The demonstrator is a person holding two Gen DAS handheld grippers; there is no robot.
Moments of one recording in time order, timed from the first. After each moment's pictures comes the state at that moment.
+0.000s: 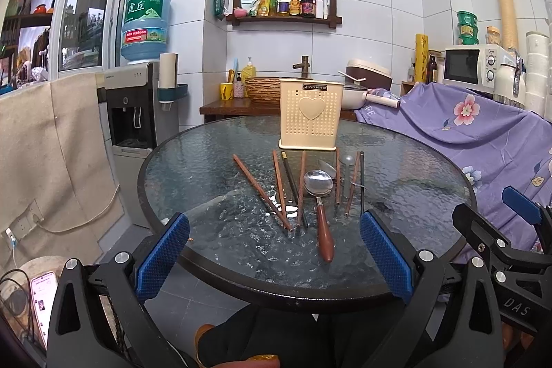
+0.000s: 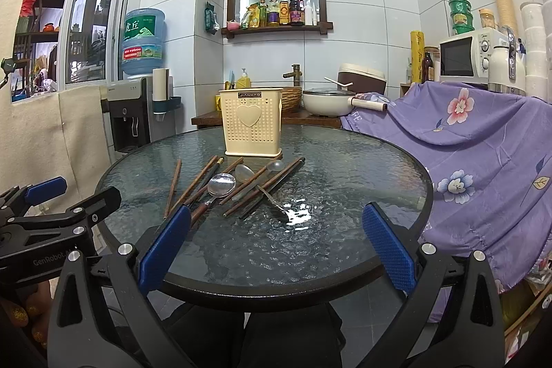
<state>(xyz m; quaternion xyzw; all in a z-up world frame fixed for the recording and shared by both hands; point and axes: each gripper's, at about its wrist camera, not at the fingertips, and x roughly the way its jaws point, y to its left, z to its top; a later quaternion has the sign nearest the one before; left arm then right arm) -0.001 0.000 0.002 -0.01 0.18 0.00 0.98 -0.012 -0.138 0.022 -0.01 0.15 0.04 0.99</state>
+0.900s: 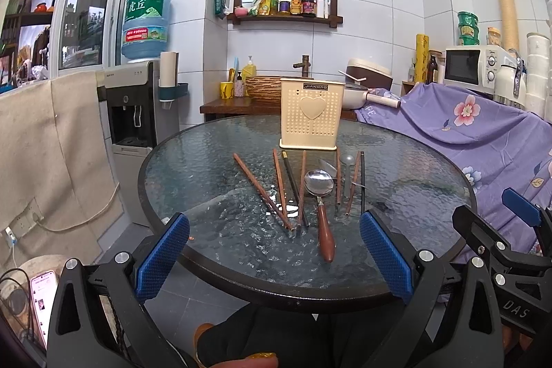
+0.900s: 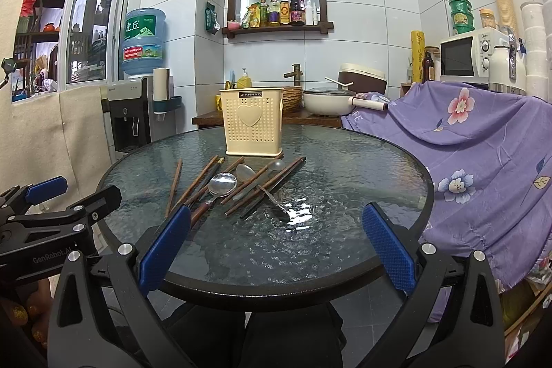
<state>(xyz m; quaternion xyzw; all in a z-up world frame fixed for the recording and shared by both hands) 0.000 0.002 0.000 -0.01 0.18 0.00 0.98 -0.012 -0.137 0.020 -0.01 0.15 0.04 0.99</state>
